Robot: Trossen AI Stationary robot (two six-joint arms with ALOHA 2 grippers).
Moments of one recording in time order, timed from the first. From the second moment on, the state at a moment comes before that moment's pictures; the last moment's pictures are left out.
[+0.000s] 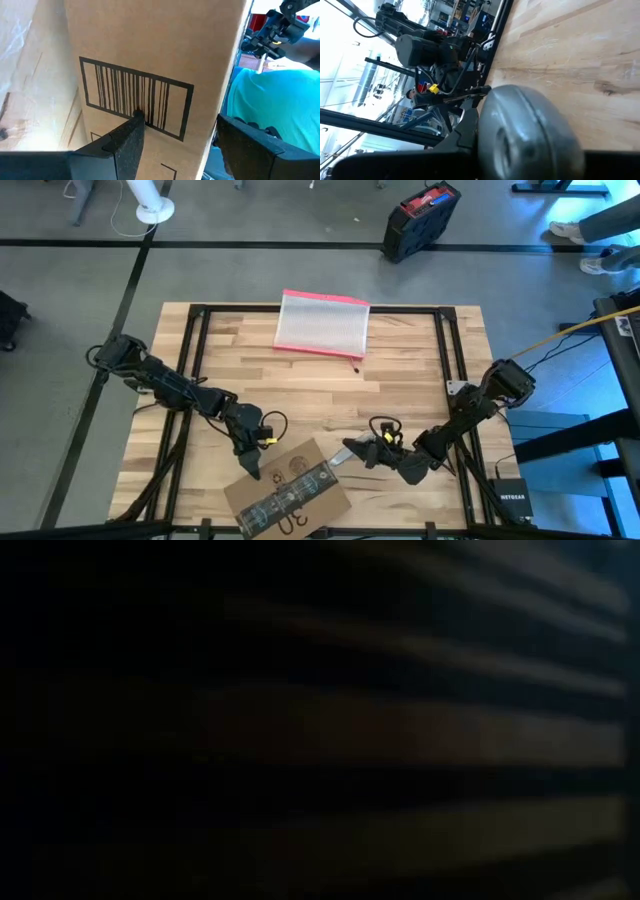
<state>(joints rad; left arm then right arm) -0.38 1.47 0.51 0.34 0.68 -1.24 0.80 1.75 0.67 0.76 0.97 1.47</state>
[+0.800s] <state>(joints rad) -0.35 1.47 0.50 0.30 0.73 -1.24 0.61 1.75 0.67 0.81 0.78 1.35</state>
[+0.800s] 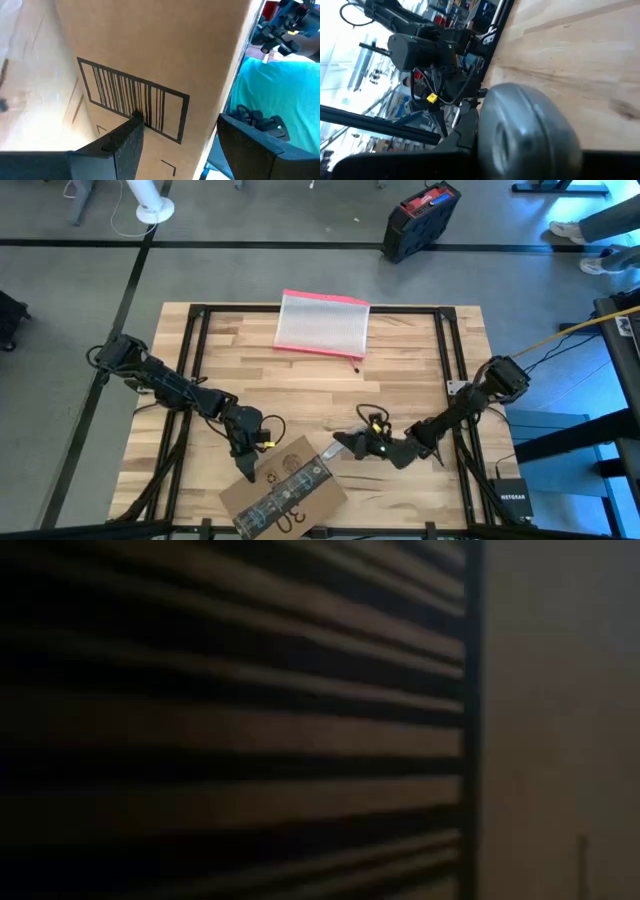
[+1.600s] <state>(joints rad) -0.21 1.44 0.51 0.17 0.70 -1.07 0.27 1.74 0.68 0.83 0.37 1.18</state>
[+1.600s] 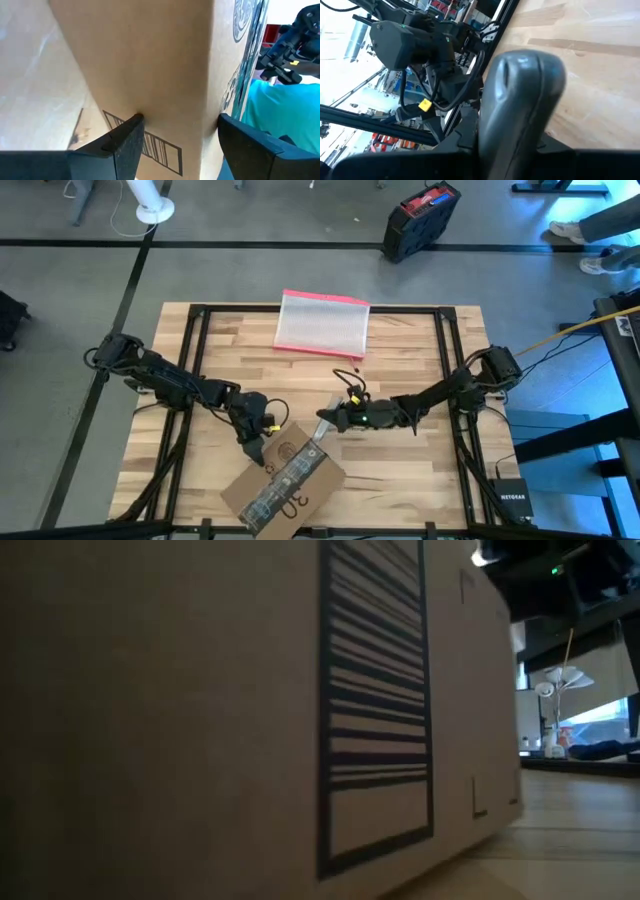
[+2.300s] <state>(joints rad) 0.02 1.44 0.51 0.09 0.75 -0.89 -0.03 1.74 0.67 0.85 0.12 1.05</state>
